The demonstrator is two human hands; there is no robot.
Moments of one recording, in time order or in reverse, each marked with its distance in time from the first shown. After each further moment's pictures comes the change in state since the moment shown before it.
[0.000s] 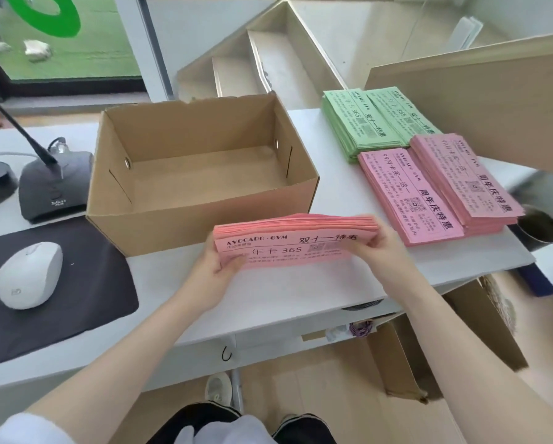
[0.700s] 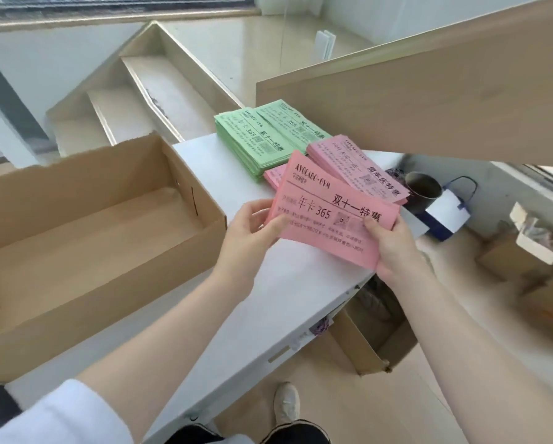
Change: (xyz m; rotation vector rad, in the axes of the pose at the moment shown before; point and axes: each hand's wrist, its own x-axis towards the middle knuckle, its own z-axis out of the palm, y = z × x) left_hand 0.084 0.098 0.121 -0.400 -0.263 -0.093; right_hand -0.006 -0.005 -0.097 0.434 0.730 0.205
